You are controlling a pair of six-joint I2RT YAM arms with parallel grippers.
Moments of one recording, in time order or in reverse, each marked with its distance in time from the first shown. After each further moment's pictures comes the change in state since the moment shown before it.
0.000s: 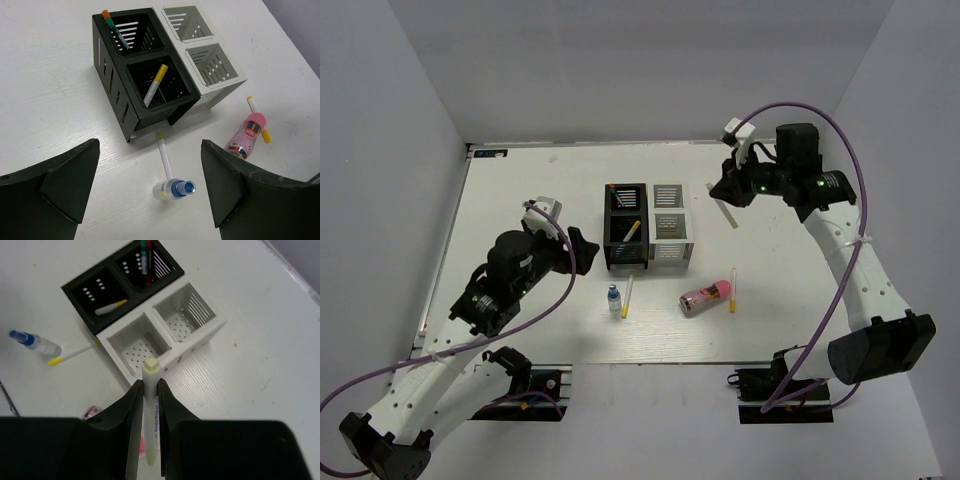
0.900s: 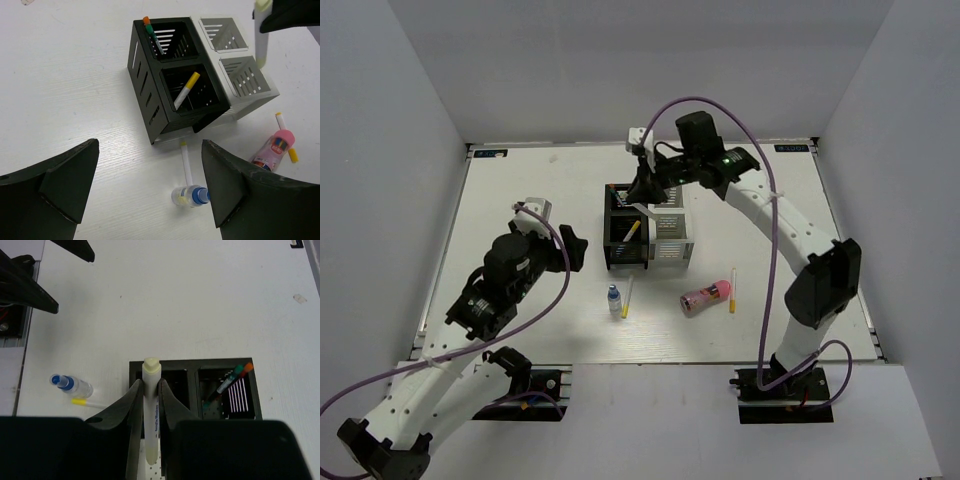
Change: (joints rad) left arm 0.000 -0.036 0.000 -0.035 -0.148 0.006; right arm 0.349 0.398 0.291 0.134 -0.223 -0.117
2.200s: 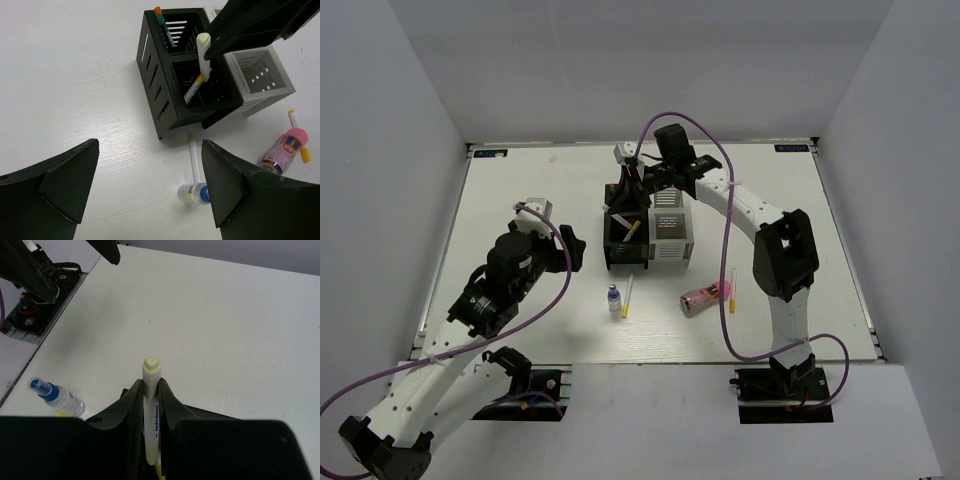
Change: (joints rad) left arm 0.010 0.019 0.000 -0.026 -0.025 0.002; right arm -0.008 0.291 0.041 0.238 -0.392 -0.089
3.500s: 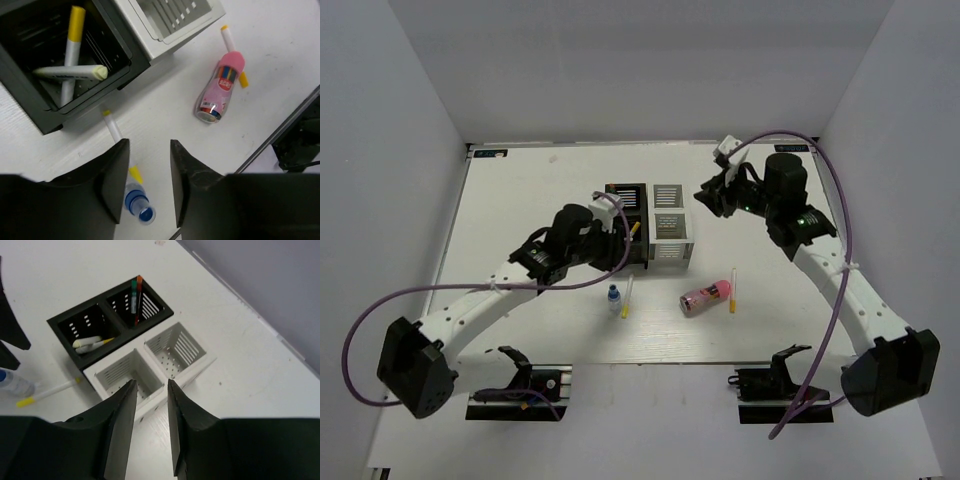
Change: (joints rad) left arm -0.101 0.465 0.125 0.093 0.411 -0.032; right arm -0.228 -0.821 -0.678 0.186 0.695 0.311
